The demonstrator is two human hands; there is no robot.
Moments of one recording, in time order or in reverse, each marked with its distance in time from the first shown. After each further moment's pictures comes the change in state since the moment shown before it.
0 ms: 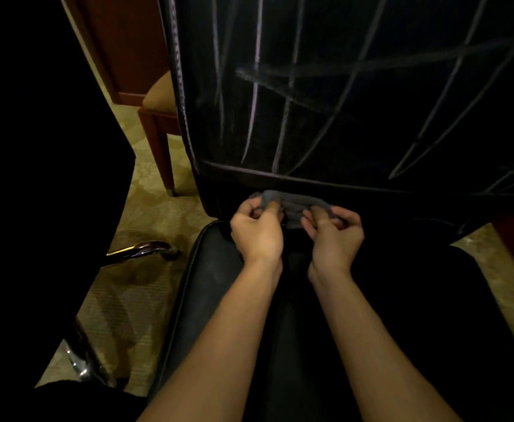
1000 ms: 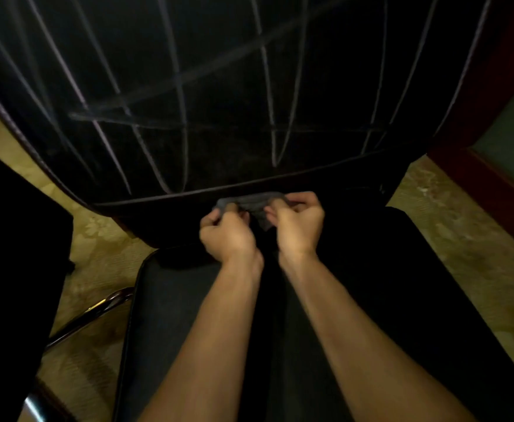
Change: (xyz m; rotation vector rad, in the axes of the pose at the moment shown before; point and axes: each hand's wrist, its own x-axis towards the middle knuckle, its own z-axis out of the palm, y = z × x) left_hand -0.027 -0.026 0.067 -0.068 0.138 -0.069; right_hand 0.049 -0.019 -0.038 -0.095 0.051 -0.057
